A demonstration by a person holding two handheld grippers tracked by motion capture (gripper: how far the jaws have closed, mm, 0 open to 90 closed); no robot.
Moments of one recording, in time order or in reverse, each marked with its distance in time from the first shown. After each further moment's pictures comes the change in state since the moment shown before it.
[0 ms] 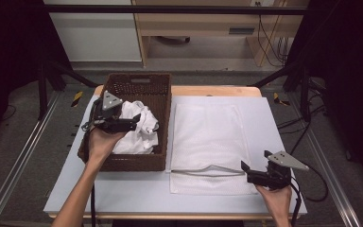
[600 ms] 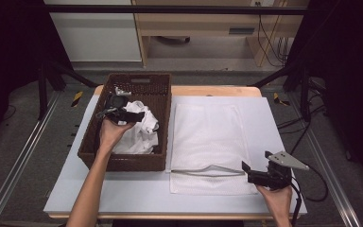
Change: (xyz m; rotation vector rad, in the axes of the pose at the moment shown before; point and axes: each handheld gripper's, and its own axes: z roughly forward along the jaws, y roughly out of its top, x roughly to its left) left arm 0.027 -0.013 0.076 0.229 -0.012 -0.121; right arm -0.004 -0.003 0.001 0.008 -0.004 0.007
